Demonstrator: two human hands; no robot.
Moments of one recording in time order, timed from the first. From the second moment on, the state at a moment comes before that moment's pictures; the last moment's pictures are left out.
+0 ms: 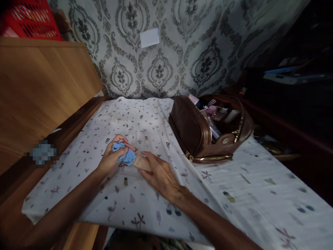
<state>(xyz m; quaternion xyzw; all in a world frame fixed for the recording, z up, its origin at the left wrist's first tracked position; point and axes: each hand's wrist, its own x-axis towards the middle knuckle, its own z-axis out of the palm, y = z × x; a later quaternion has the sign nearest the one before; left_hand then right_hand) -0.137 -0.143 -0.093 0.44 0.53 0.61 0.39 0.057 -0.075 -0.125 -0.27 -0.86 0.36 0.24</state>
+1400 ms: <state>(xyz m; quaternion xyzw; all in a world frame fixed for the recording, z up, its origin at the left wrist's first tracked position) -0.150 -0.150 -0.090 0.50 0.56 0.56 0.36 0.067 -0.059 -0.118 -0.15 -0.57 0.79 0.15</state>
